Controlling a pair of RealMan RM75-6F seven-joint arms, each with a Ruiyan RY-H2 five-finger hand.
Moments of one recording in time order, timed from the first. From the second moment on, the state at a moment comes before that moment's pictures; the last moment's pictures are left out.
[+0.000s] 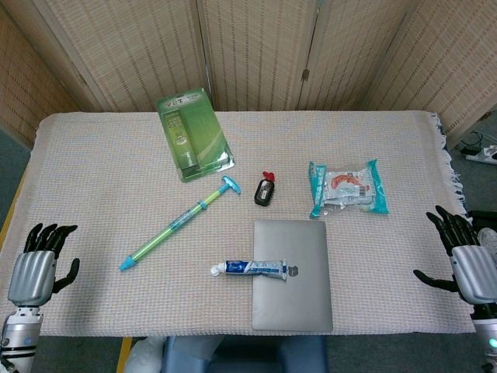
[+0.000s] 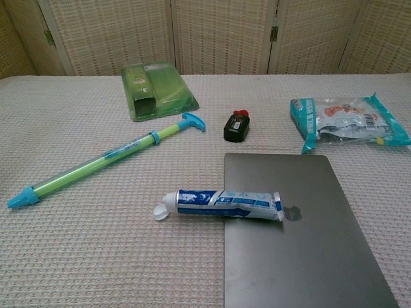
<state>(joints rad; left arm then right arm) -0.15 -1.19 -0.10 -1.71 1.43 1.47 0.17 0.10 -1.03 0.05 -1.61 -1.55 1.47 0.24</state>
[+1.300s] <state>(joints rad) -0.62 -1.29 -0.12 -1.71 1.71 1.02 0.00 0.09 -1.00 0.06 -1.64 -1.55 1.50 0.23</state>
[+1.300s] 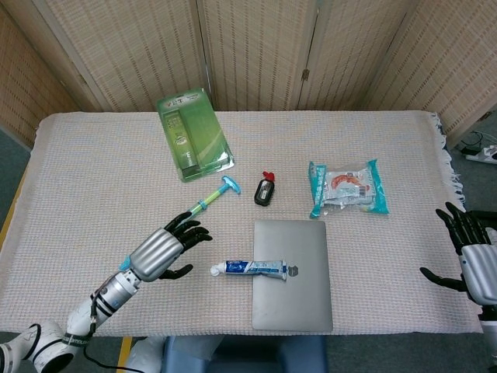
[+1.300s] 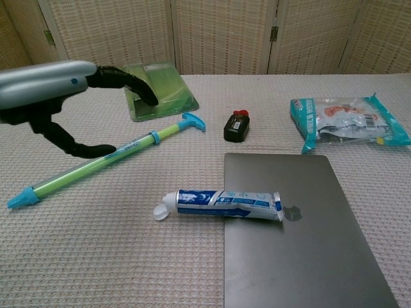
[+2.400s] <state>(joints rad) -0.82 -1.78 -0.16 -1.50 1.36 0.85 0.79 0.08 -1.00 0.06 -1.63 -1.54 1.49 0.25</state>
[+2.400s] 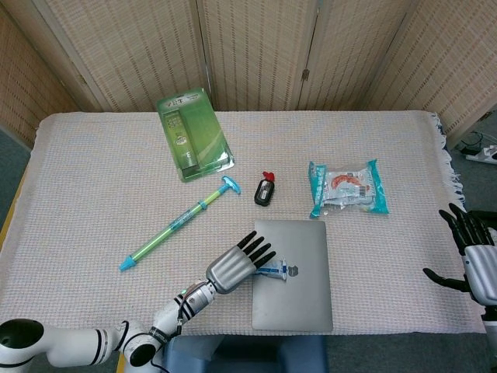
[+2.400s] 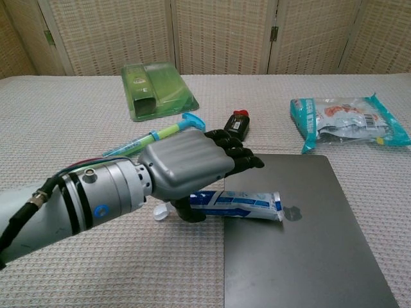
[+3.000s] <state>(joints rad) -0.82 -1.89 -0.31 -1.35 1.06 0.99 0.79 0.09 -1.01 0.06 -1.61 -1.54 1.49 0.26</state>
